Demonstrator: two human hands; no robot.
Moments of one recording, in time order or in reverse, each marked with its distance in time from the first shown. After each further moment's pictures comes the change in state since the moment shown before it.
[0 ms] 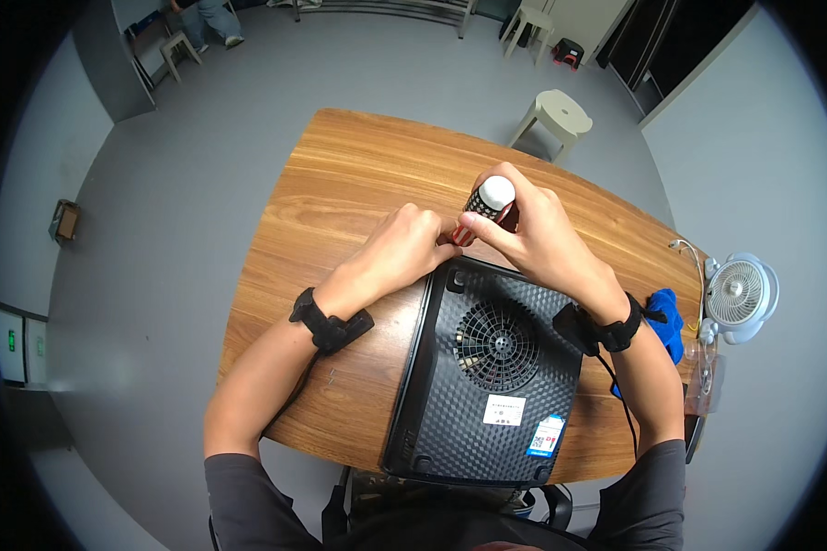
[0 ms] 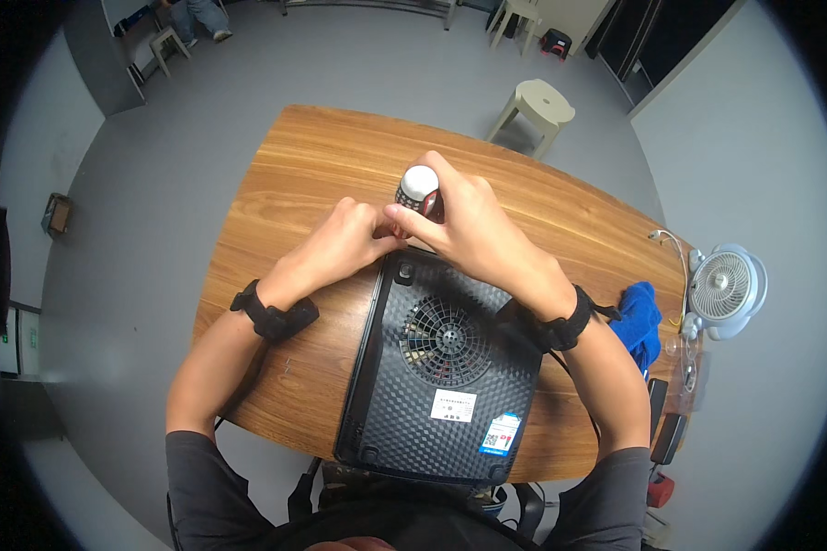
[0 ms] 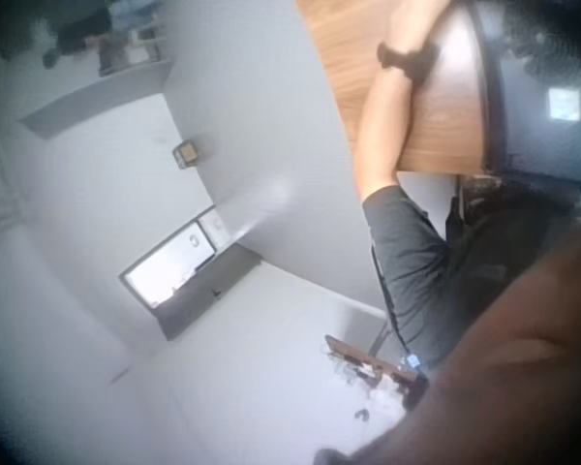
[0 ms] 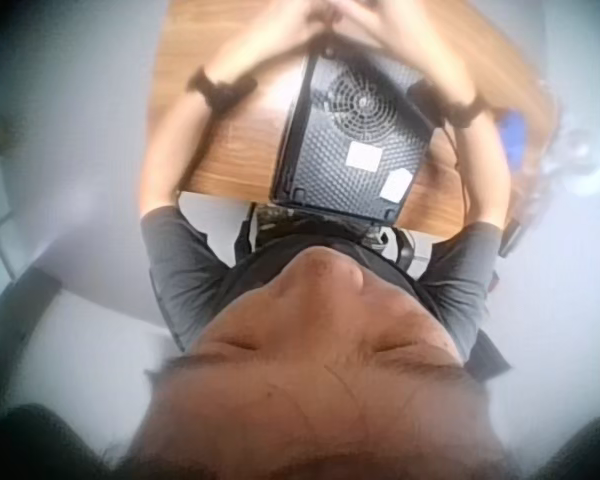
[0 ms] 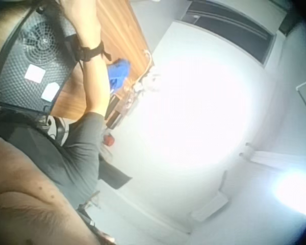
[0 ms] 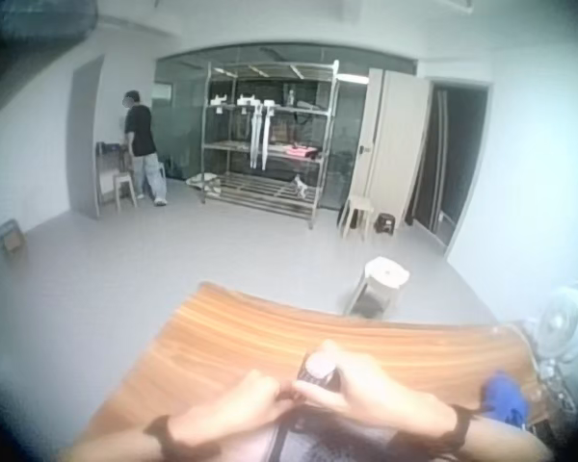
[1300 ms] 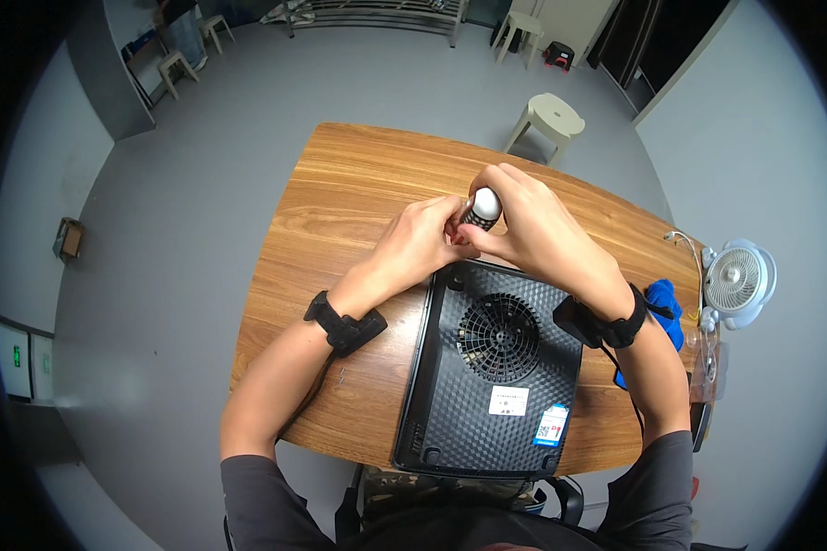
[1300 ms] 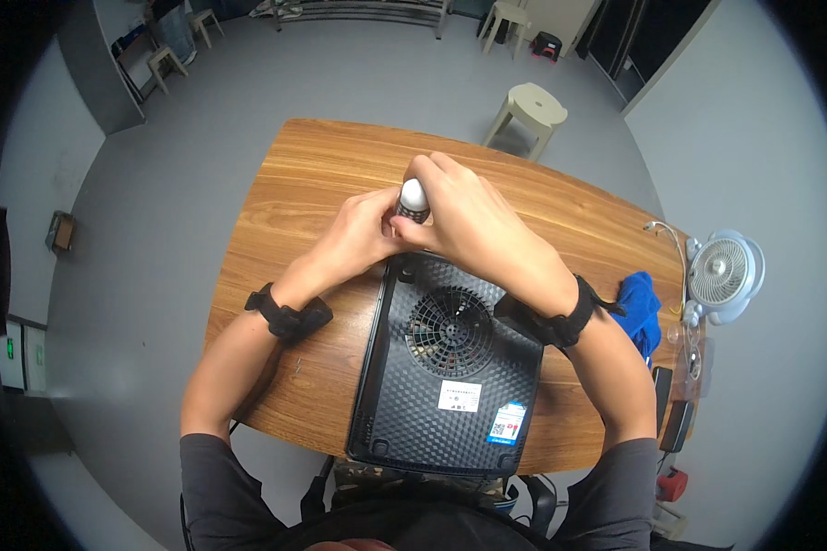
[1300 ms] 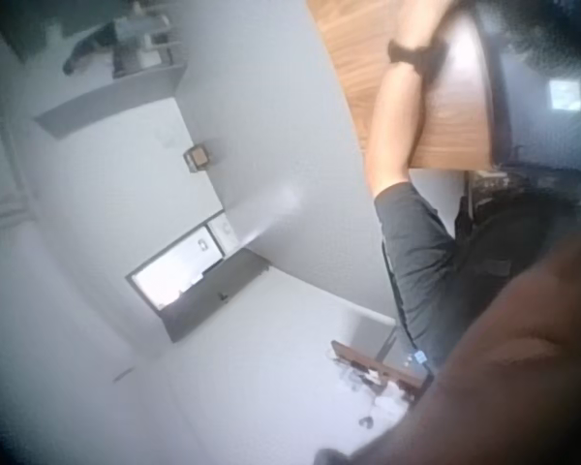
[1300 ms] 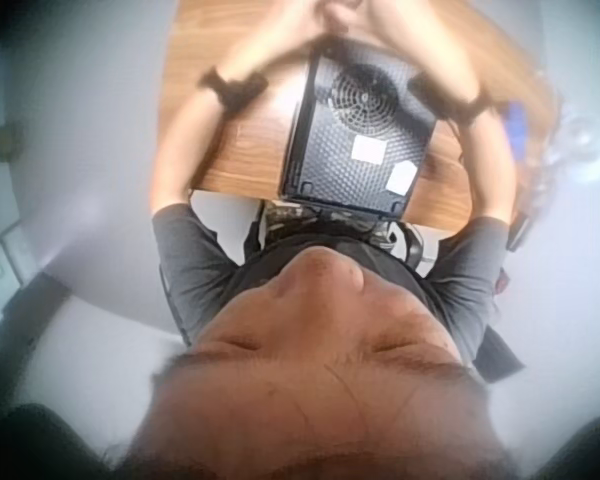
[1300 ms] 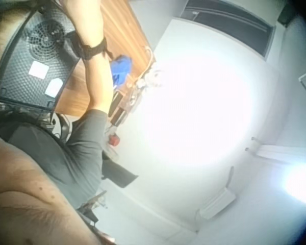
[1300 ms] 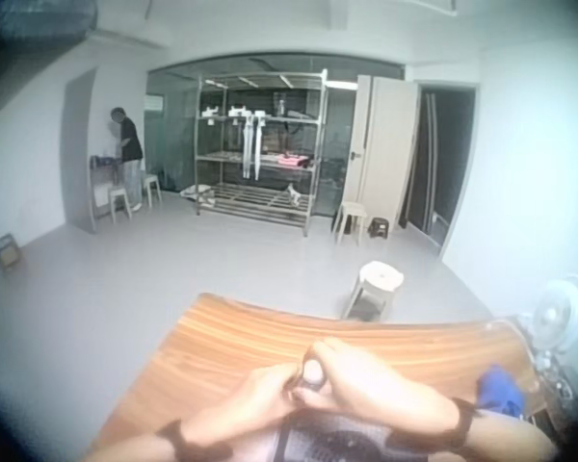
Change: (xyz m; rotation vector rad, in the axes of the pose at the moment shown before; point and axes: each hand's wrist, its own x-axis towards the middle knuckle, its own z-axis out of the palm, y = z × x) left_hand 0.002 0.020 -0.003 -0.234 0.178 0.114; right_hand -0.004 -0.021 -0.011 -0.367 -0.020 -0.064
